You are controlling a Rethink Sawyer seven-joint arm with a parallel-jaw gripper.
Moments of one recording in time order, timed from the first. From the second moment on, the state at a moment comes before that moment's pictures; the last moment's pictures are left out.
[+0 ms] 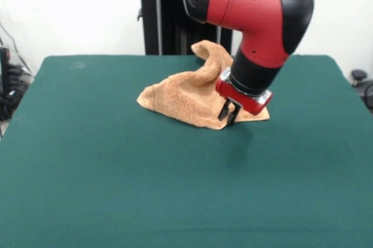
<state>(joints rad) 0.16 -0.28 -0.29 1.48 0.06 0.56 2.30</state>
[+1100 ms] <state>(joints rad) -0.15 -0.44 0.01 1.52 -0.32 0.50 2.30</state>
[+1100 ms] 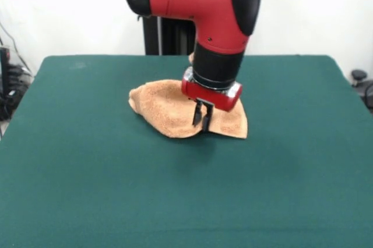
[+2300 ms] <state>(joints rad) -0.03 -0.37 0.03 1.34 -0.33 0.51 2.30</state>
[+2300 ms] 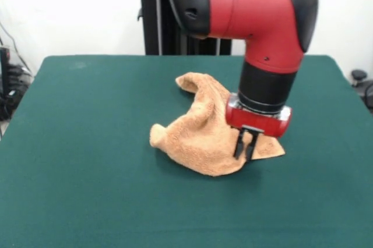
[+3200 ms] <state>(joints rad) 0.18 -0.38 -0.02 1.29 -0.19 0.63 2.30</state>
